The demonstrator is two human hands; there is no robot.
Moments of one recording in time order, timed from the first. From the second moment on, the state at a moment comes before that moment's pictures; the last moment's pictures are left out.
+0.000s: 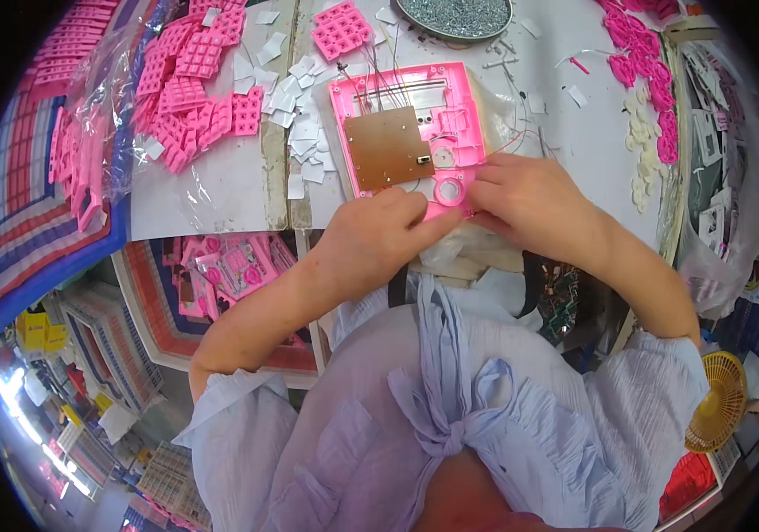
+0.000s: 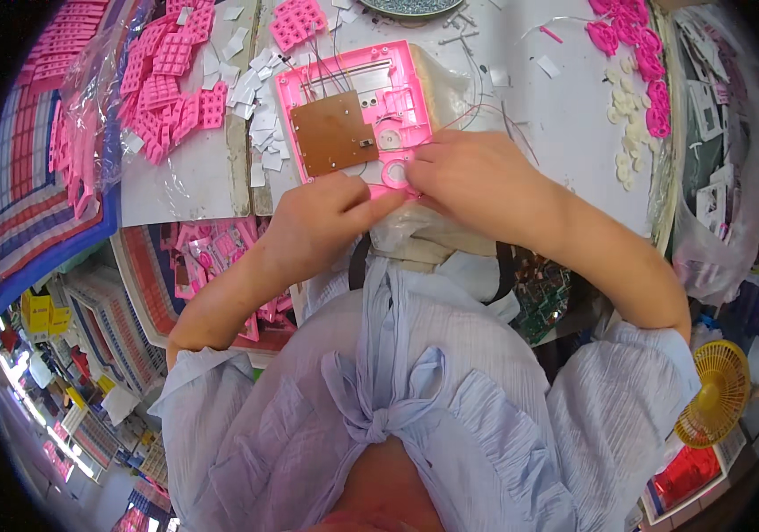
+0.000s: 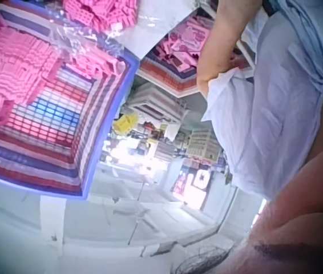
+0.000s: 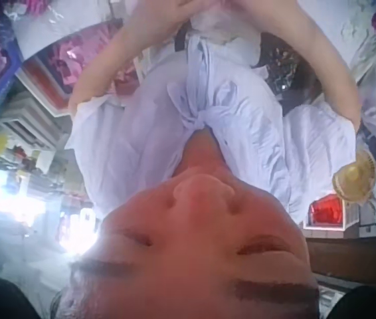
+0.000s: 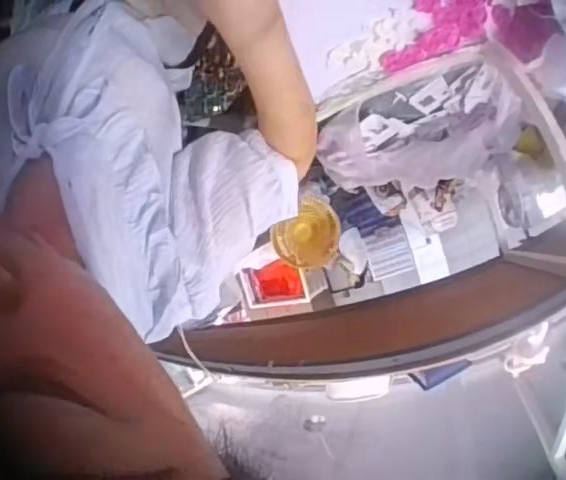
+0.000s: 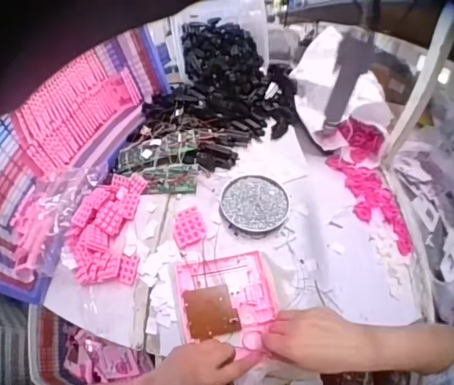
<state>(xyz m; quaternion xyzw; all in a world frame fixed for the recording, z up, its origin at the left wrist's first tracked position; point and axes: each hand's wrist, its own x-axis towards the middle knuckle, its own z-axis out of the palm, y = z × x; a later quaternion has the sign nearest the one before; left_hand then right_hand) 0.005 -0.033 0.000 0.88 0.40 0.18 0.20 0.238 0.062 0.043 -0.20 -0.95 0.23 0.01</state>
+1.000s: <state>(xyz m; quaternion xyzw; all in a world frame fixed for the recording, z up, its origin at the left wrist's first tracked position) 0.020 -0.039 0.005 0.87 0.42 0.18 0.17 0.149 0.113 0.027 -0.46 -0.87 0.14 0.05</state>
